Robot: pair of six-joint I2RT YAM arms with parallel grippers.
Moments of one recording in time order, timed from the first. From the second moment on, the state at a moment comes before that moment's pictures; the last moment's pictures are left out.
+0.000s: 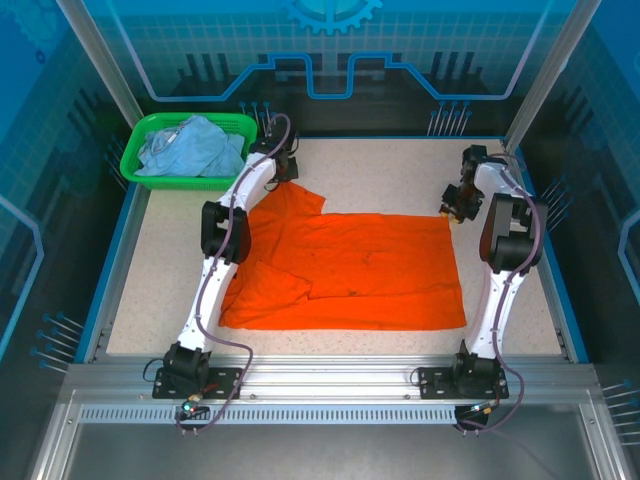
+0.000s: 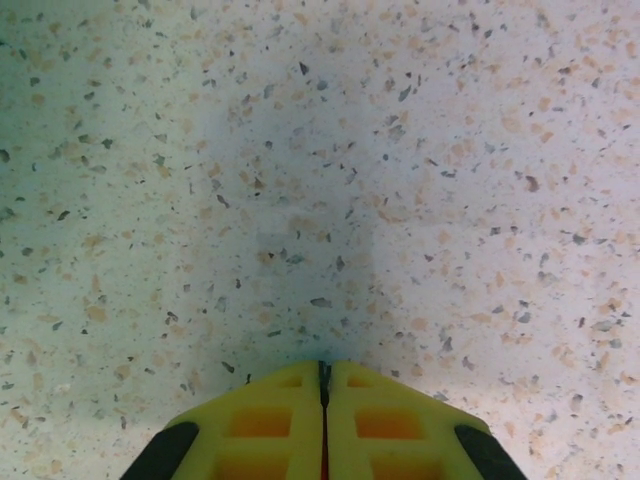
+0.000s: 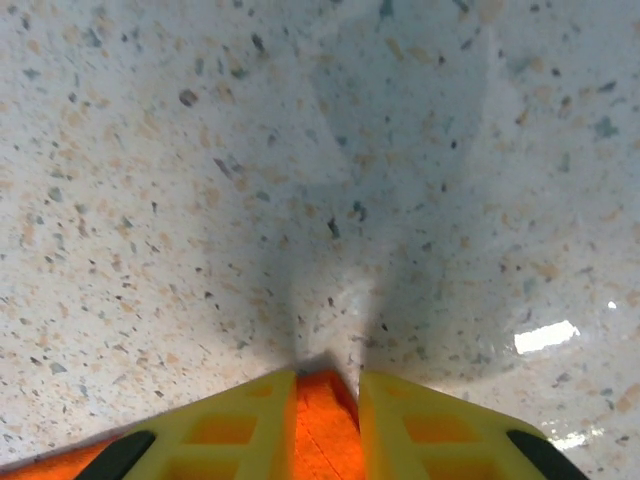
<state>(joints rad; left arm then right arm) -0.23 2.76 2.64 -0.95 -0.17 -0.40 -0.15 2.22 1.74 -0.94 -0.10 0.45</state>
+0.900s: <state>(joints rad) -0.27 2.50 2.41 -0.91 -0.18 -0.38 -0.13 2.15 1.68 -0.93 -0.12 0.43</state>
